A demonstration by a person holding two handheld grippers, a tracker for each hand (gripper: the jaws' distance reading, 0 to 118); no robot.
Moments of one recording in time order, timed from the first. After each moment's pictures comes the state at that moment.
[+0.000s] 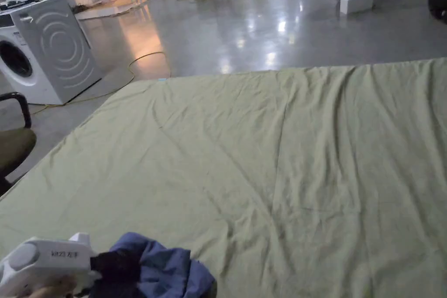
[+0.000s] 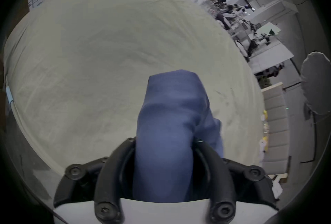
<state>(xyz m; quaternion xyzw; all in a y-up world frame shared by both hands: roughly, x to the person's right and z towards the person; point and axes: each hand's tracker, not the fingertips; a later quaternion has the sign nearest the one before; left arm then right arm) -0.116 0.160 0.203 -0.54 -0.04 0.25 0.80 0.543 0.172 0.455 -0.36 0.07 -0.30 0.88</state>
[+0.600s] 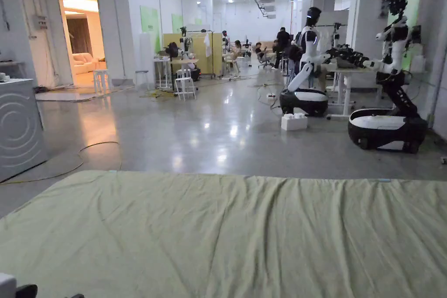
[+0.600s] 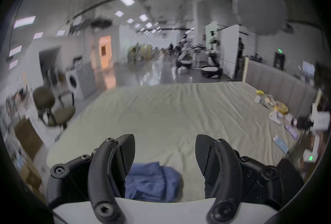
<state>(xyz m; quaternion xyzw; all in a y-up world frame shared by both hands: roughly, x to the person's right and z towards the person) 0.054 0.378 0.395 -0.18 -0.13 -0.09 0.97 0.570 0.282 0.504 -0.18 0.02 -0.15 0.97</state>
